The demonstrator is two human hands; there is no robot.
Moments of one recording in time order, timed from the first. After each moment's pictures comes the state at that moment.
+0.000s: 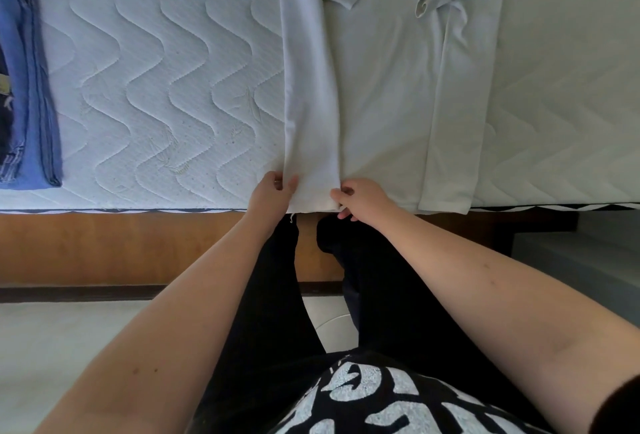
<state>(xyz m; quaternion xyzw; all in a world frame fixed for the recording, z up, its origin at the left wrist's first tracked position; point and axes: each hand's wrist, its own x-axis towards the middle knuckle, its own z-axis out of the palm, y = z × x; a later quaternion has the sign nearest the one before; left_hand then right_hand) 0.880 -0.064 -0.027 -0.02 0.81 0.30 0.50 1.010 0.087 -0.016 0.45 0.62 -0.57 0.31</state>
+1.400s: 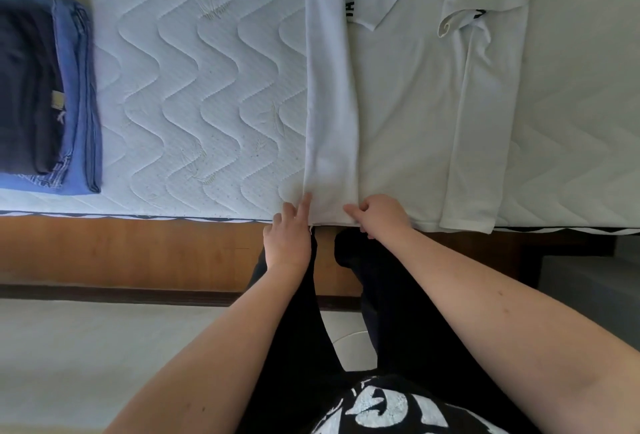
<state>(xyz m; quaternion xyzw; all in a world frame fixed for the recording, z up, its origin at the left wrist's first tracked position) 0.926 -0.087 -0.004 0.28 0.91 -0.05 0.31 0.998 0.082 -0.006 0.45 0.70 -0.42 0.37</state>
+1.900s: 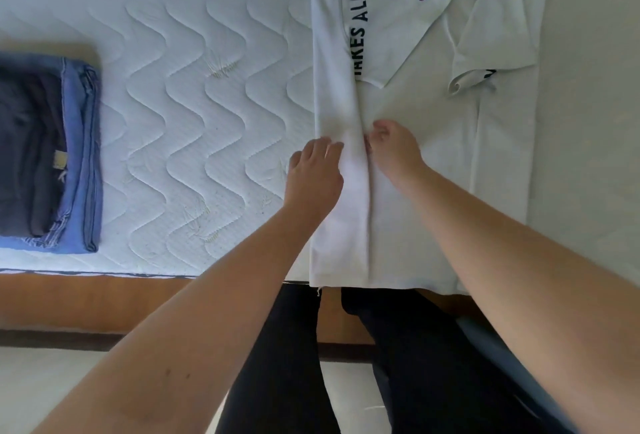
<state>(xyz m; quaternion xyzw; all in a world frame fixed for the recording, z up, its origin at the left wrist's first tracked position) 0.789 0.054 -0.011 0.42 0.88 0.06 0.20 0.855 0.200 -0.016 0.51 0.70 -0.50 0.08</state>
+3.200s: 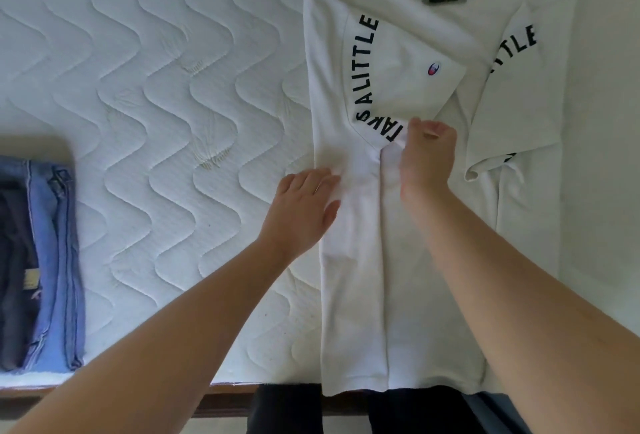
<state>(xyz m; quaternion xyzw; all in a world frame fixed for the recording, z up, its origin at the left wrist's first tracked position) 0.677 0.100 -0.043 0.55 0.81 0.12 0.17 0.753 0.288 -0.023 0.69 0.48 -0.50 -0.22</state>
